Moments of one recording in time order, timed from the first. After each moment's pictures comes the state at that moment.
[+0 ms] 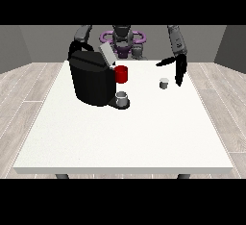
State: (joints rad) left arm -0.46 0.42 0.14 -0.88 -0.19 -0.18 -0.14; right arm -0.18 -0.03 -0.03 -1.48 0.00 -0.13 -0.04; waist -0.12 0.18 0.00
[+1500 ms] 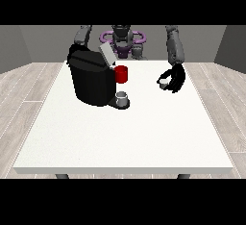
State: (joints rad) left arm -0.61 0.44 0.08 -0.57 -0.51 0.13 -0.33; right arm -0.24 -0.02 -0.02 -1.45 0.00 -0.17 -0.04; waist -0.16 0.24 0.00
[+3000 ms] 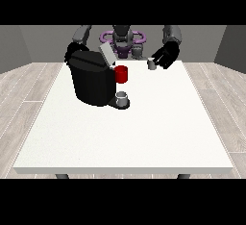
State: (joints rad) left arm -0.87 0.46 0.05 -0.65 -0.58 -0.11 -0.28; right arm -0.24 -0.03 -0.06 -1.29 -0.04 -0.12 -0.08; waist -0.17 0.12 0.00
